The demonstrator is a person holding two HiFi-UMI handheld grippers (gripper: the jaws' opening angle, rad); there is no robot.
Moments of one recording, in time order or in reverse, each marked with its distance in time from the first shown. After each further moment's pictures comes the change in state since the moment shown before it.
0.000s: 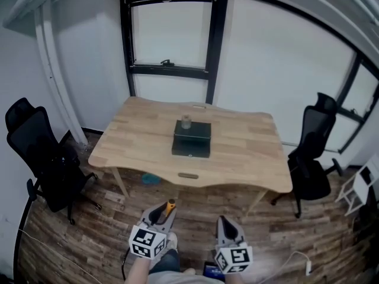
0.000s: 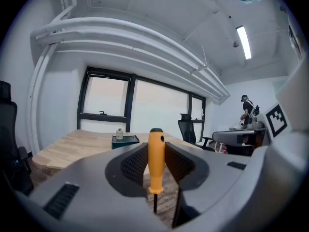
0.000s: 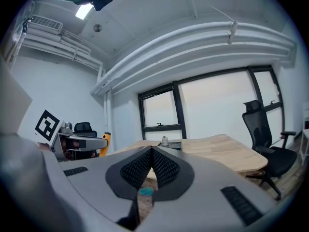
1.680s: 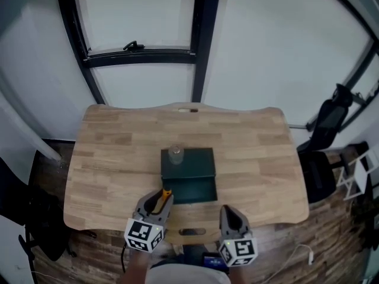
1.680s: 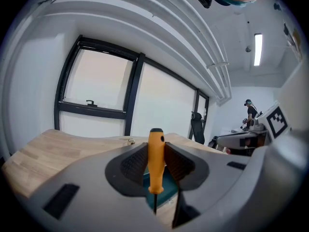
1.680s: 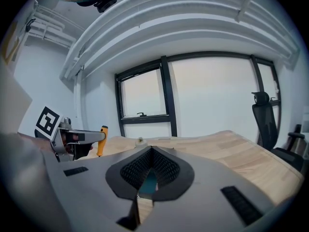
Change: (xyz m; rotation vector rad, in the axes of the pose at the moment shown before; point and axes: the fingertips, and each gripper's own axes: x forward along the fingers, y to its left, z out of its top) left arm 0.341 0.249 0.059 -0.034 0.059 -0.140; right arm 0.371 -0.119 0.029 0.027 0.139 -0.174
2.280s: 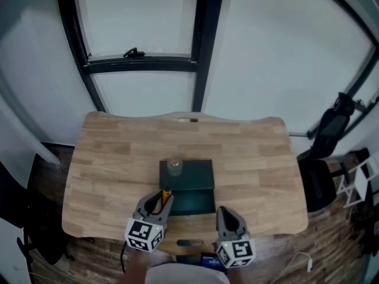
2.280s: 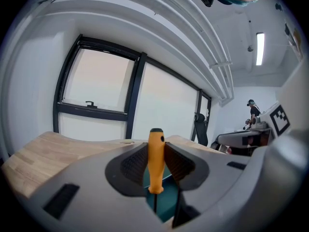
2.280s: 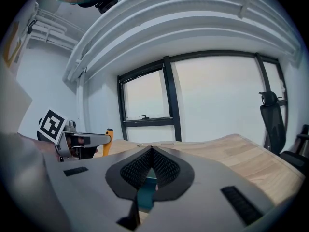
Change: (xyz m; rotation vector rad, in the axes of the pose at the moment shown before) left arm 0.035 0.019 0.017 0.000 -0.013 0.017; right arm 0.038 -0.004 0.026 -0.015 -0.031 0.047
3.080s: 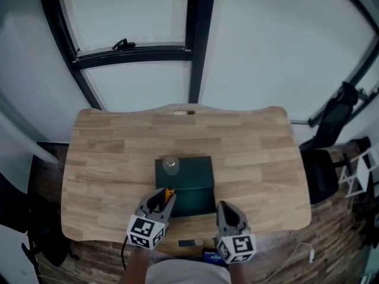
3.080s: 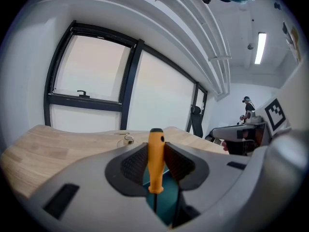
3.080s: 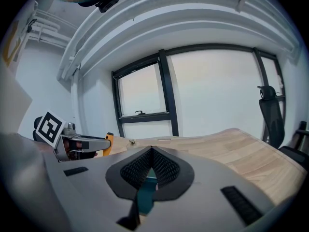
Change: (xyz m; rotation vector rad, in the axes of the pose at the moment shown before) left arm 0.041 0.001 -0.029 -0.001 0.105 -0.070; right arm 0.032 -0.022 -0.014 0.027 0.048 -0.023
